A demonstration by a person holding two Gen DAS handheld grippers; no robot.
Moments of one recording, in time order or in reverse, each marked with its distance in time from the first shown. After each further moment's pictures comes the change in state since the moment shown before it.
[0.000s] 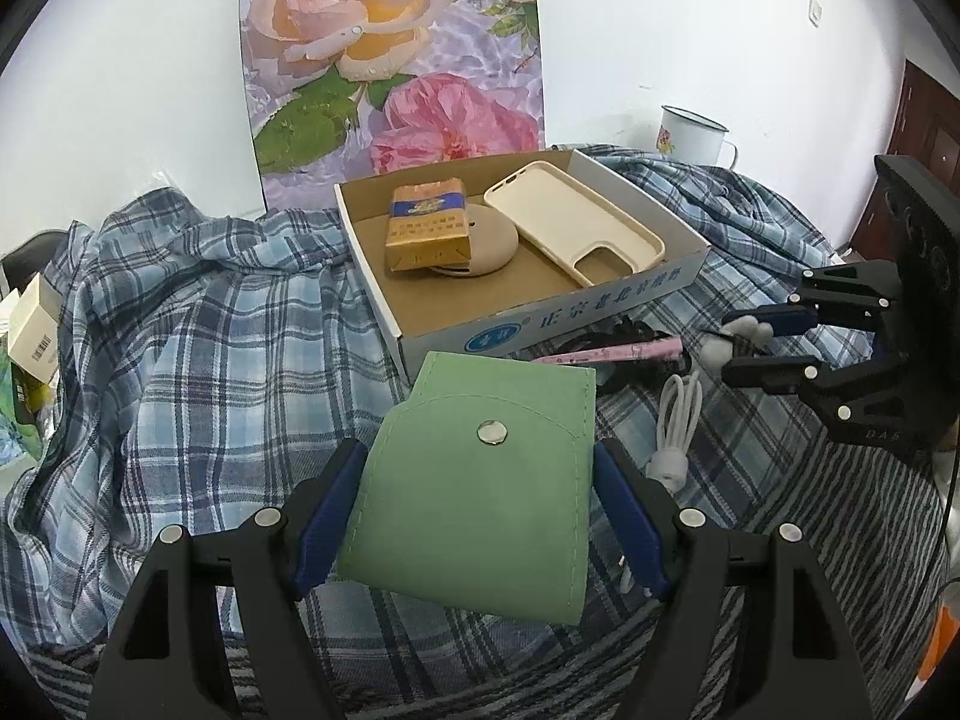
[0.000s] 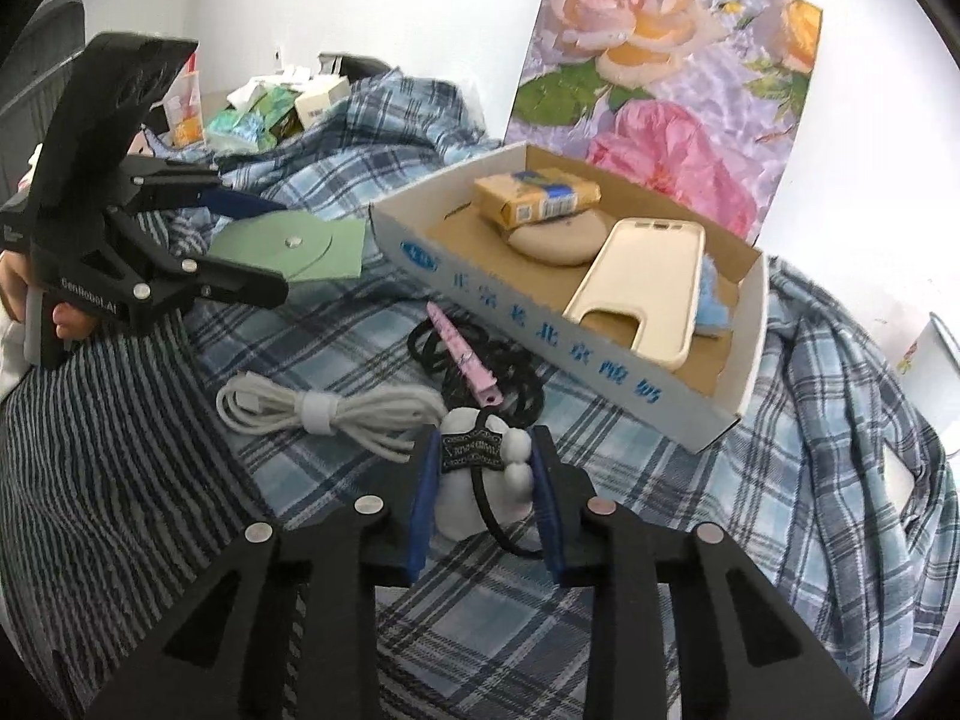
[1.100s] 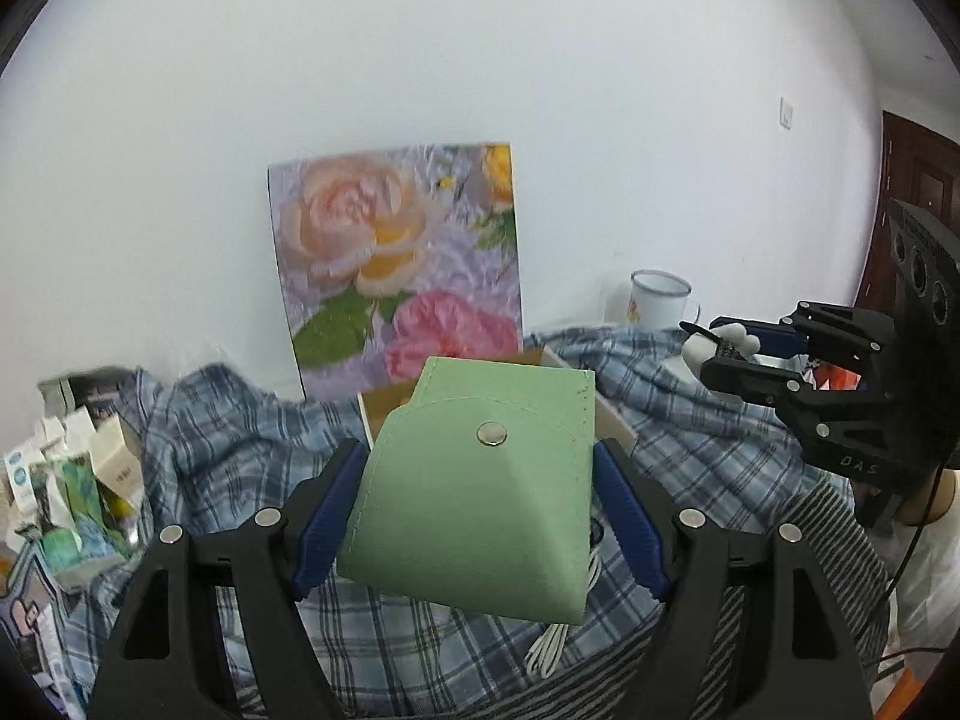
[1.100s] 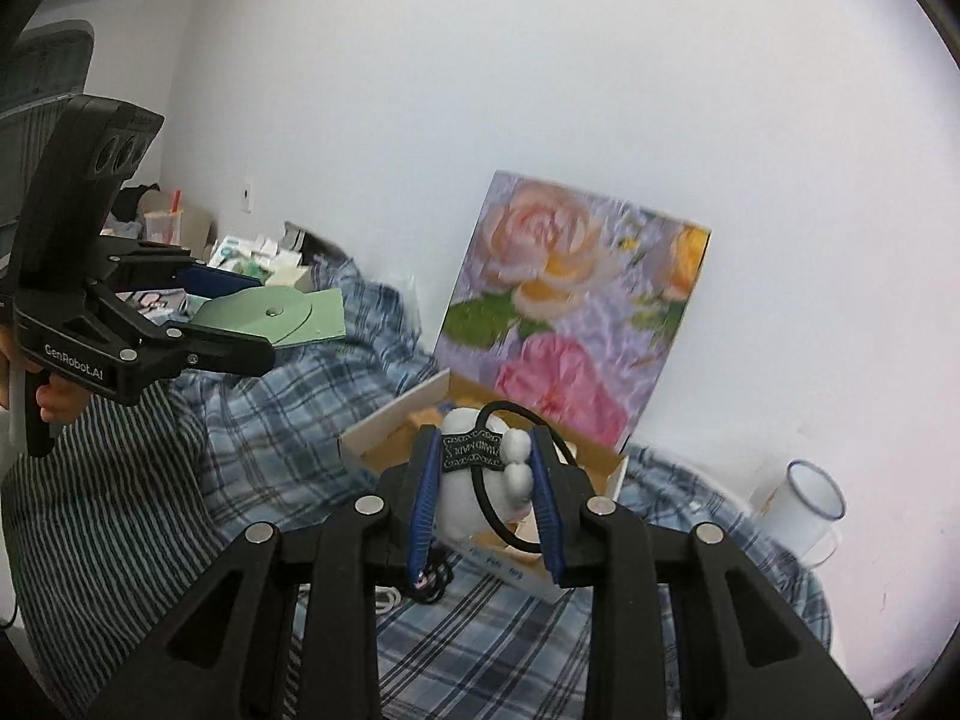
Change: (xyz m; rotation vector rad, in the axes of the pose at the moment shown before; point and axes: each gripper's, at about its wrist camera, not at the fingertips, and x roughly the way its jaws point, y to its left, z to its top) left arm -0.120 -0.035 0.062 0.004 -0.310 0.041; right arm -0.125 0.007 0.062 -0.033 -0.355 -0.197
